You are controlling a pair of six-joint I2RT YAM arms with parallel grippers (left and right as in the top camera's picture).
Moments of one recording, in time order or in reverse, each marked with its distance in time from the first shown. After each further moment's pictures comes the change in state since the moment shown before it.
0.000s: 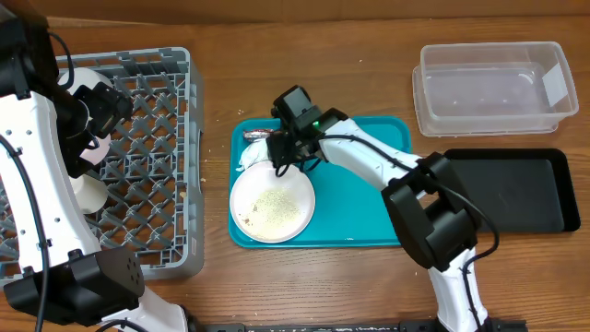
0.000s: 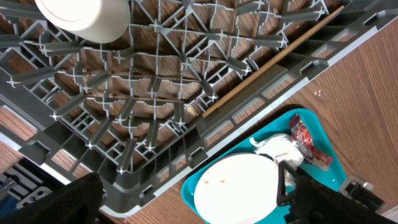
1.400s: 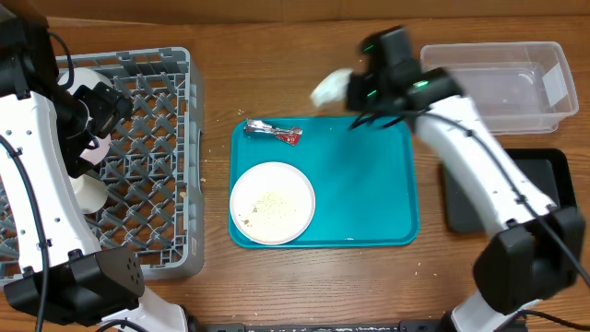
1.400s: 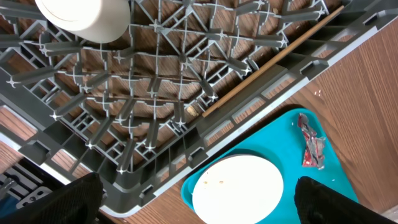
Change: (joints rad) left arm 0.000 0.000 0.000 0.000 0.000 0.000; right arm -0.313 -0.395 0.014 -0.204 0.103 0.062
